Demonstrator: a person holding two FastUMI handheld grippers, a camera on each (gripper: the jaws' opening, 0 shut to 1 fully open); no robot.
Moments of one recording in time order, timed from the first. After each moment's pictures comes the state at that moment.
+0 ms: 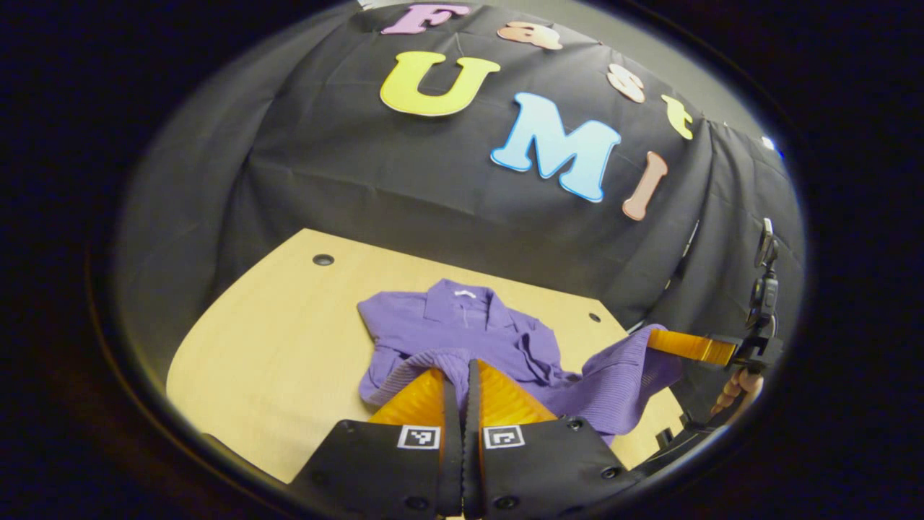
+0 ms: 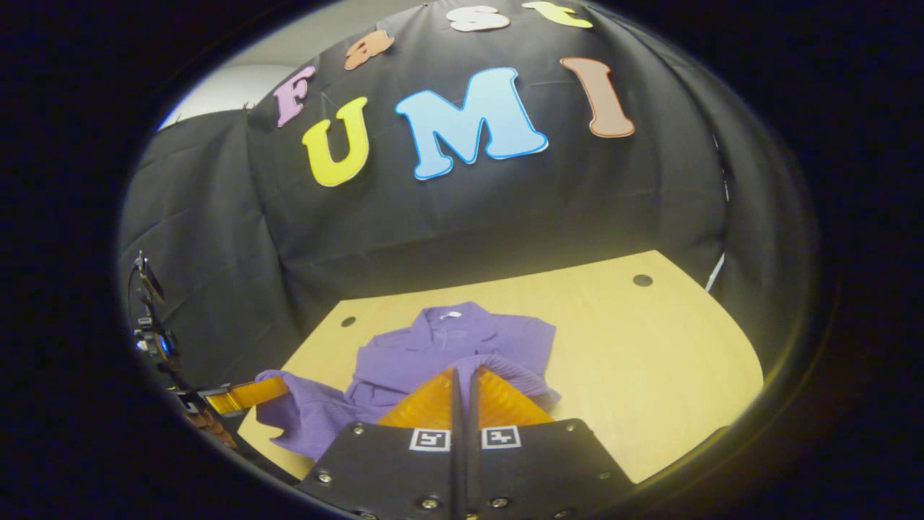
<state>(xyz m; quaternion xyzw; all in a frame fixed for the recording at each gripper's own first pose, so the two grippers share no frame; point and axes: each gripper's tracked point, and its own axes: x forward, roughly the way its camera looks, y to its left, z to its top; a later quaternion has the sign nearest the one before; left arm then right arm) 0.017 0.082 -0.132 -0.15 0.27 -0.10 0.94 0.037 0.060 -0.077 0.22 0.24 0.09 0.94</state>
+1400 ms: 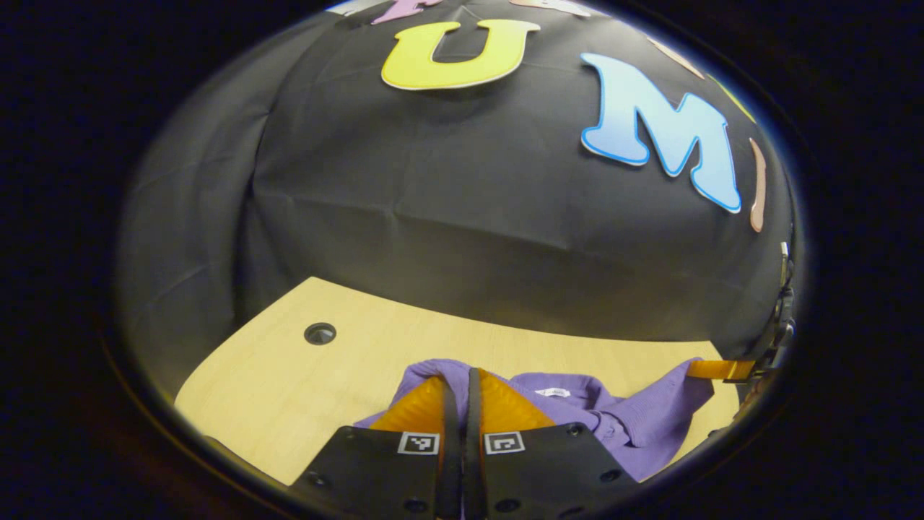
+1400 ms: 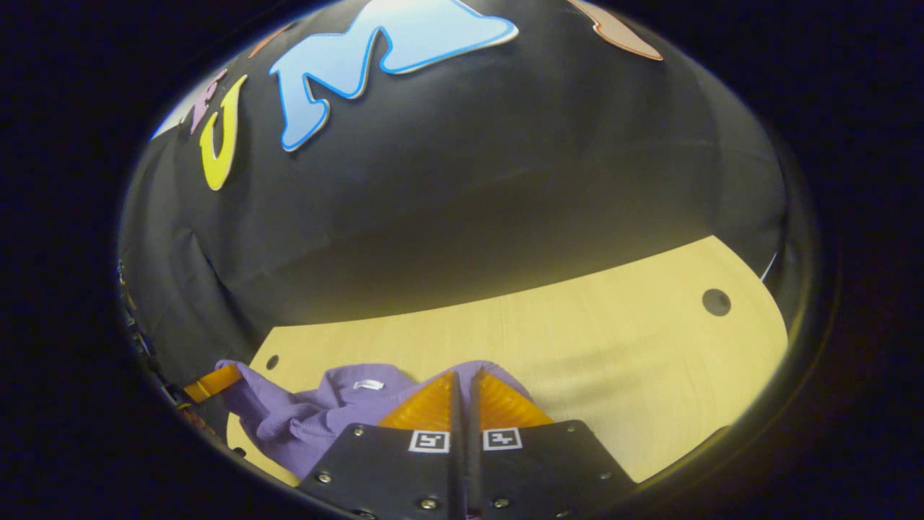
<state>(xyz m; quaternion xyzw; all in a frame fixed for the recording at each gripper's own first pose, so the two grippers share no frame) 0.328 0.089 -0.231 -0.08 0.26 0.02 0.96 0.314 0.021 -0.223 0.24 0.32 0.08 0.91</state>
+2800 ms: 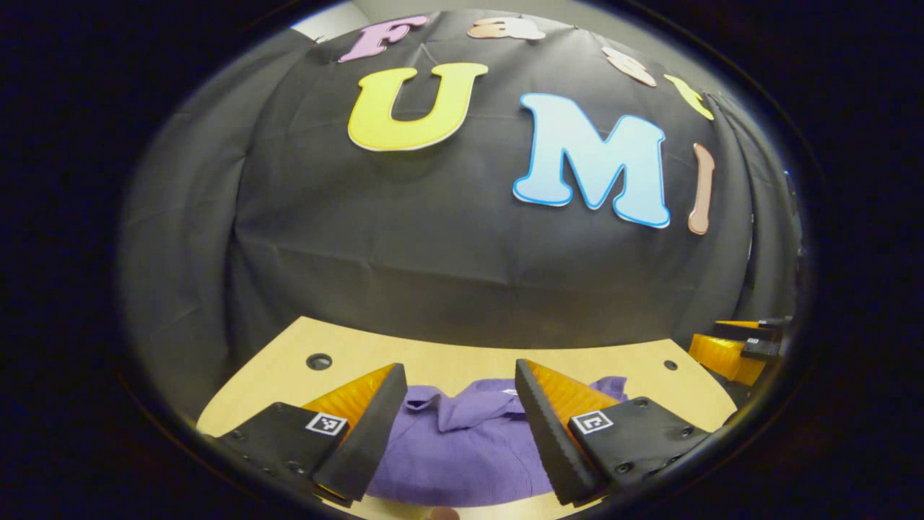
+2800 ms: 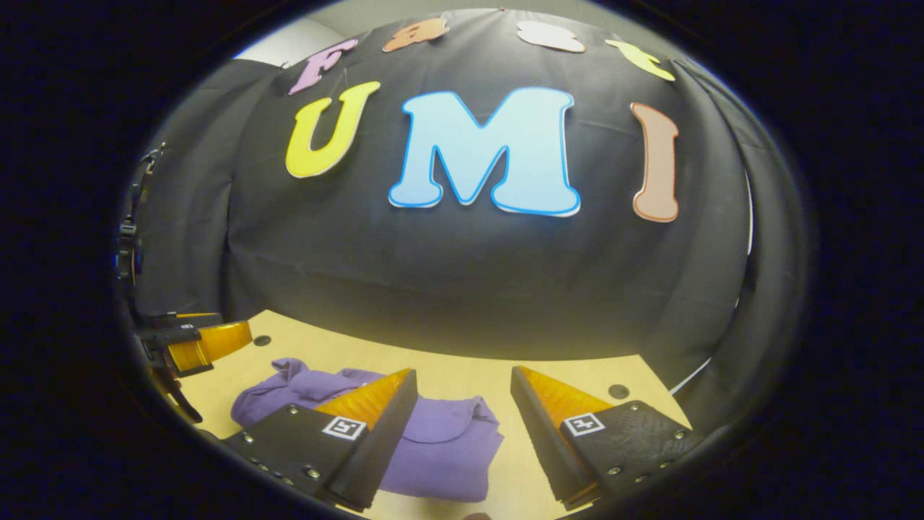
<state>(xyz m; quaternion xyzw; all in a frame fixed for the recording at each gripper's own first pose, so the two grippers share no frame) 0.240 0.064 -0.119 -0.05 0.18 -0.05 0.98 0.194 0.024 -0.054 0.04 0.15 0.02 0.99</state>
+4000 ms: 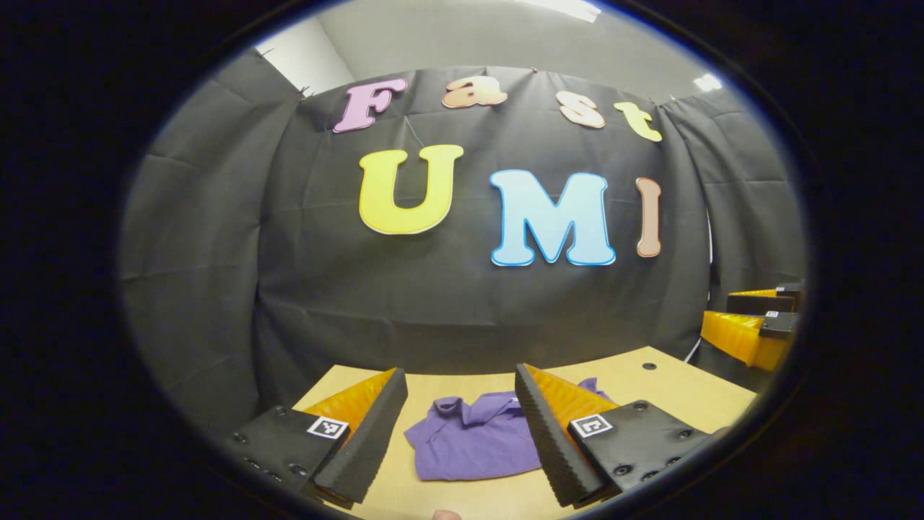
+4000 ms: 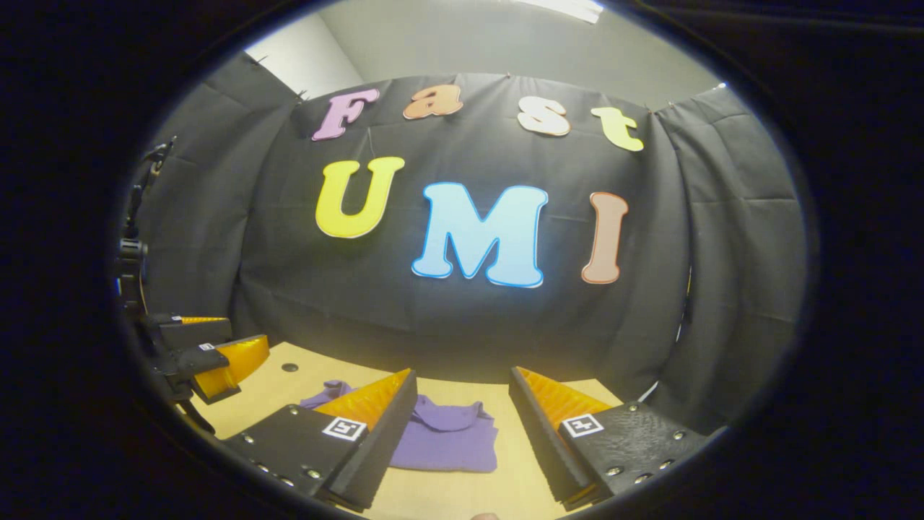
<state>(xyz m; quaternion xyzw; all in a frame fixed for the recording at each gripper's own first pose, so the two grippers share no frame) 0.099 0.091 -0.023 -0.01 0.07 -0.08 0.99 0.044 0.068 0.036 0.02 0.06 -0.04 1.00</state>
